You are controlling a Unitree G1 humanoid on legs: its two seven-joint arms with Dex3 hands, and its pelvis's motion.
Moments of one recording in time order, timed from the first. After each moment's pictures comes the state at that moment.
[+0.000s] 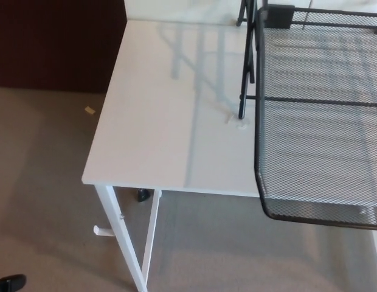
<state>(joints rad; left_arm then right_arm) 0.31 0.46 0.21 0.33 -0.16 0.20 -0.37 0.31 -0.39 -0.02 0.56 -0.13 -0.24 0.06</state>
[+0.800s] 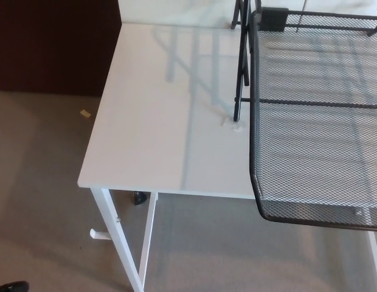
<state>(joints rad) 0.31 0.46 0.22 0.35 -0.16 0.20 -0.36 0.59 -0.37 0.01 0.12 -0.13 -0.25 0.10</state>
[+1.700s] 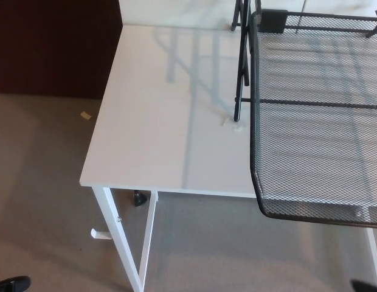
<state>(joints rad) 0.29 0.45 0.21 0.36 -0.16 0.20 -0.36 1.12 -0.34 -0.10 -0.60 0.02 -0.67 0.17</state>
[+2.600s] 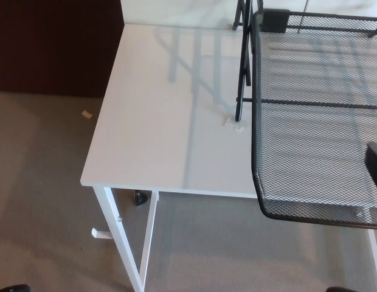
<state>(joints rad) 0.31 0.45 0.20 0.37 -0.16 0.20 -0.37 0.62 -0.18 -0.25 -0.71 -0.40 -0.70 0.14</state>
